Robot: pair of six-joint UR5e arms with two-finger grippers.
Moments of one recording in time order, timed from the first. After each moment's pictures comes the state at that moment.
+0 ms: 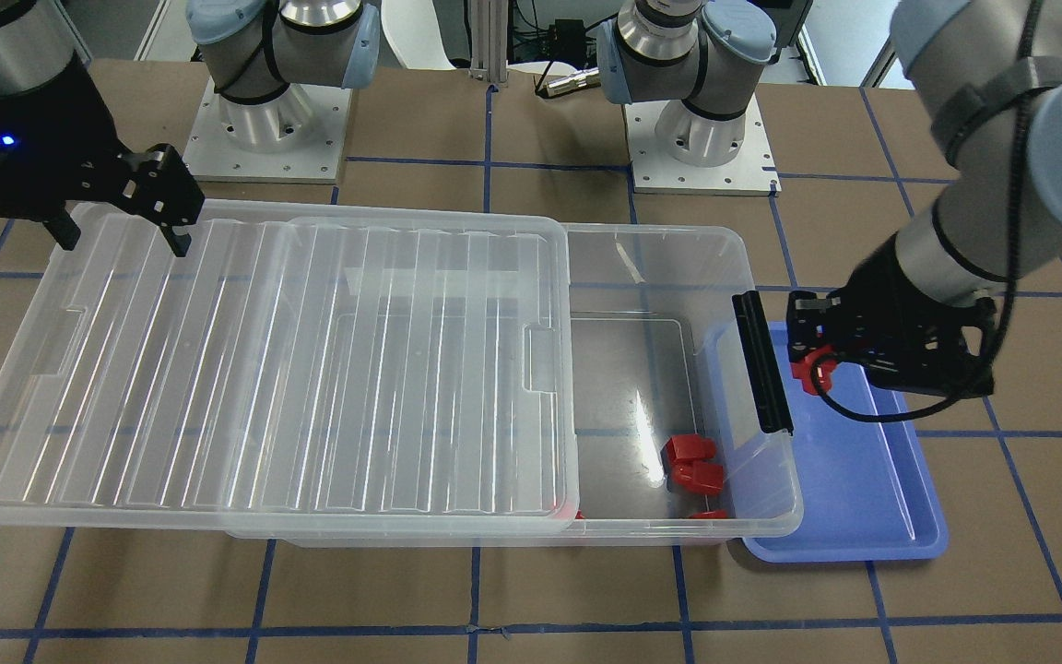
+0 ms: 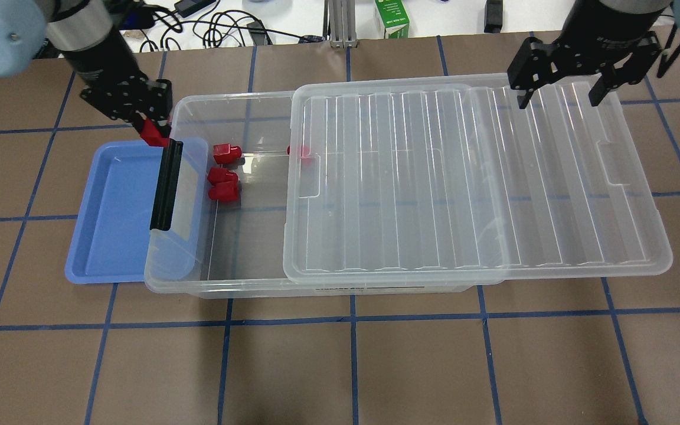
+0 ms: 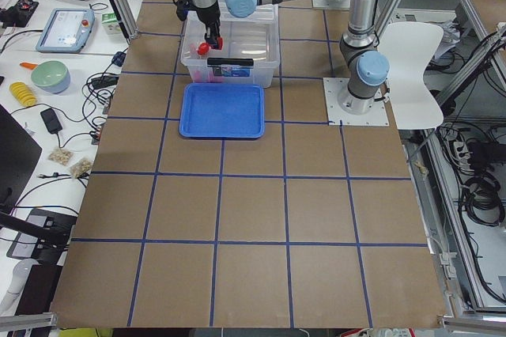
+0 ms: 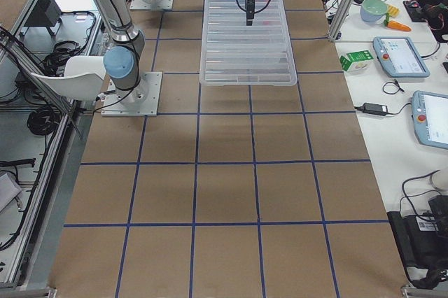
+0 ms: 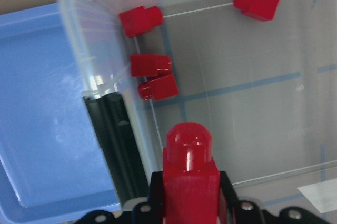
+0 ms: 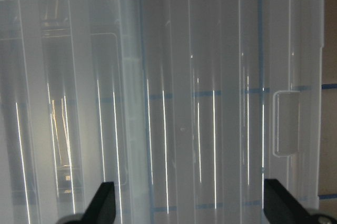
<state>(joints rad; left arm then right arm) -1.34 -1.82 -1.43 -1.60 1.52 0.28 1.44 -1.55 1.48 -1.56 -1.59 -0.08</state>
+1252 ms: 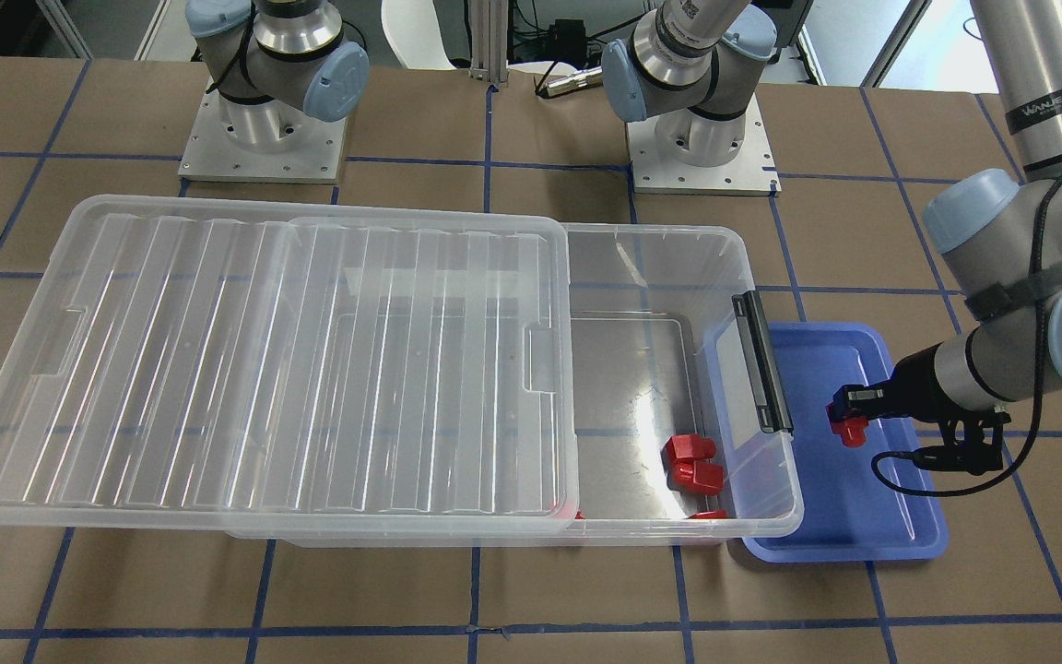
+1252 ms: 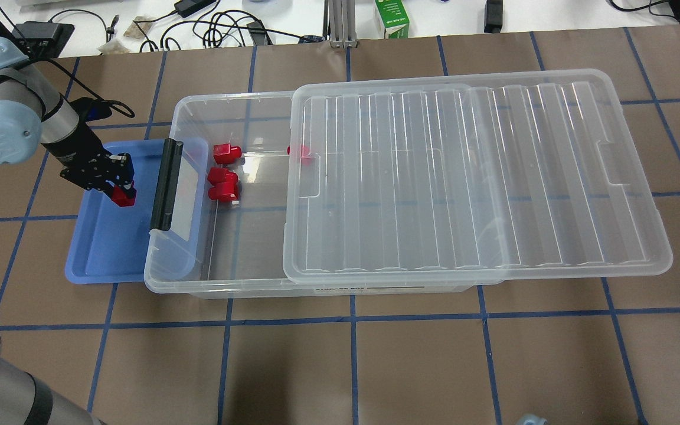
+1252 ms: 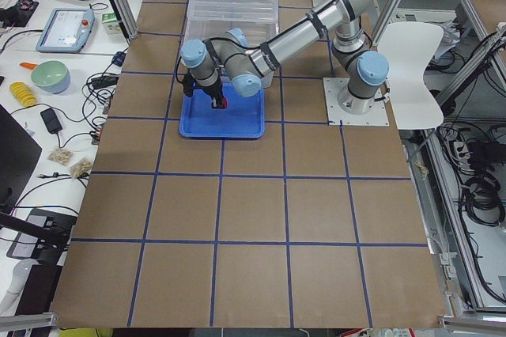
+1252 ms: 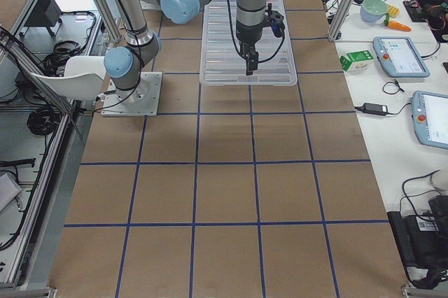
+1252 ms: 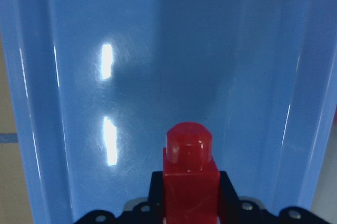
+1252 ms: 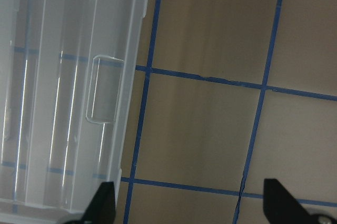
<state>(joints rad) -1.17 -1.99 -1.67 -1.29 1.54 0.36 0.99 -1.54 1.47 -1.52 -1.58 -0.73</state>
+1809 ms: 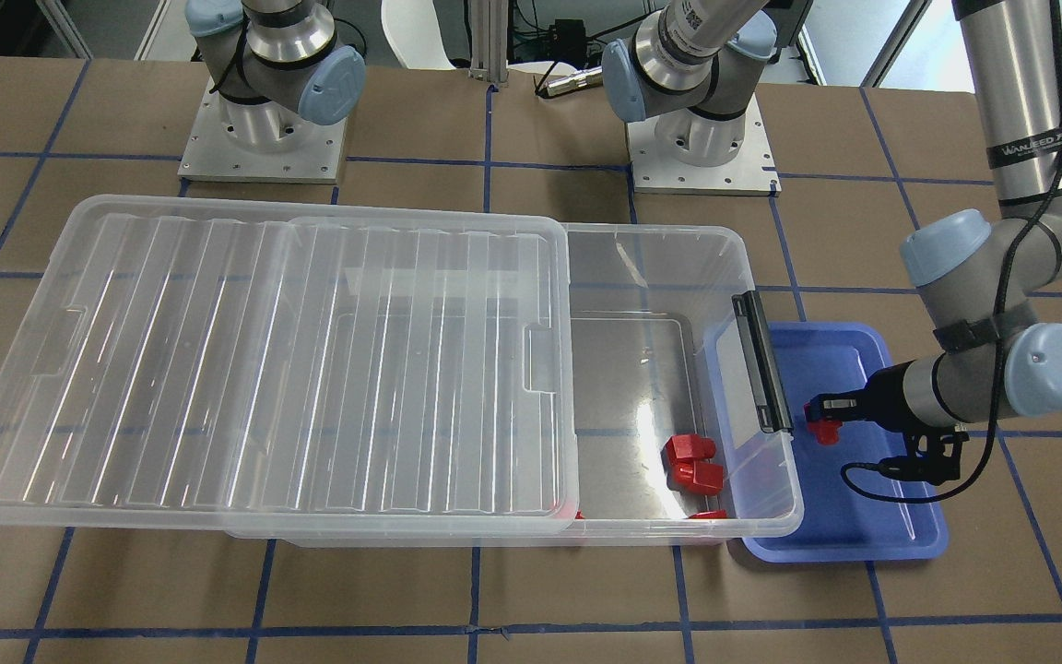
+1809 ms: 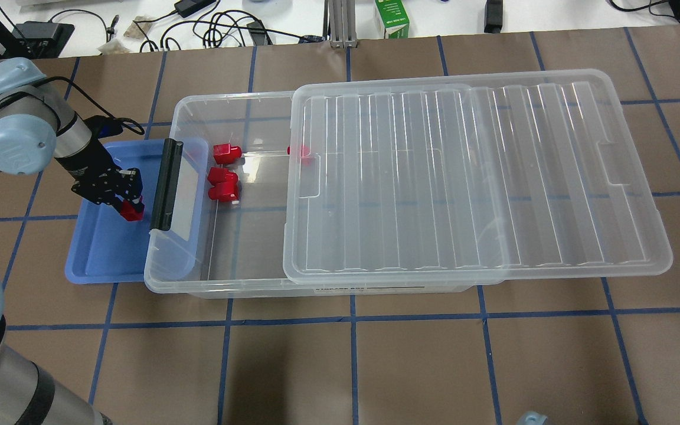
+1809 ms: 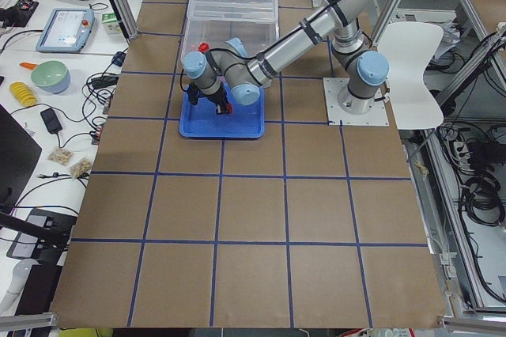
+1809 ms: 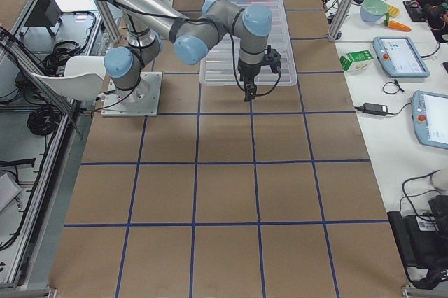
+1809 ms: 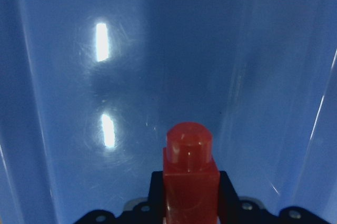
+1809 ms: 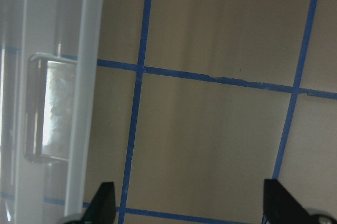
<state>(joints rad) -1.17 -2.04 -1.70 -1.28 1.54 0.35 0.98 -1.46 1.70 -1.80 -1.58 -0.74</state>
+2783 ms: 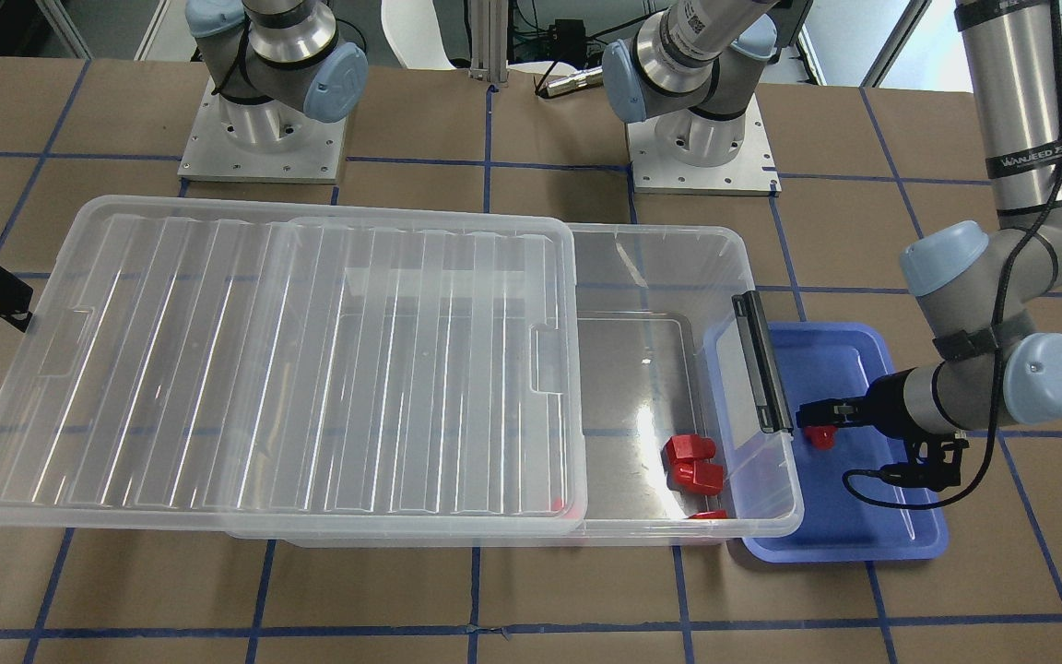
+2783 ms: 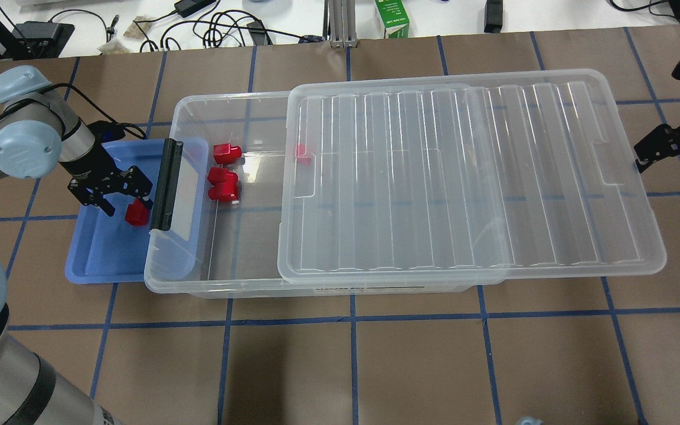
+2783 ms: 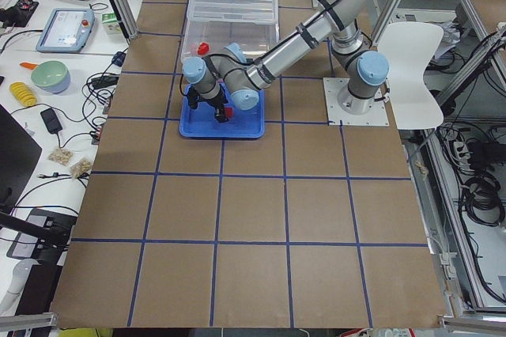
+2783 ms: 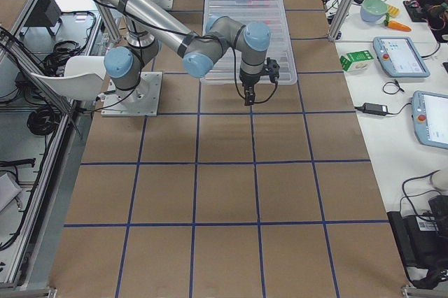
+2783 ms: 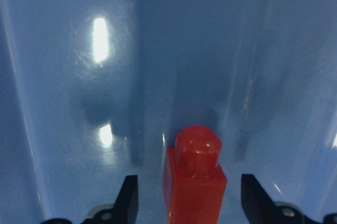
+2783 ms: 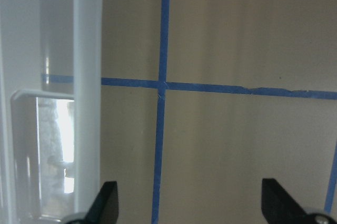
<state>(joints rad) -1.17 -2.05 -1.69 -1.26 1.55 0.36 1.04 -1.44 1.78 -1.87 -1.54 -0.60</state>
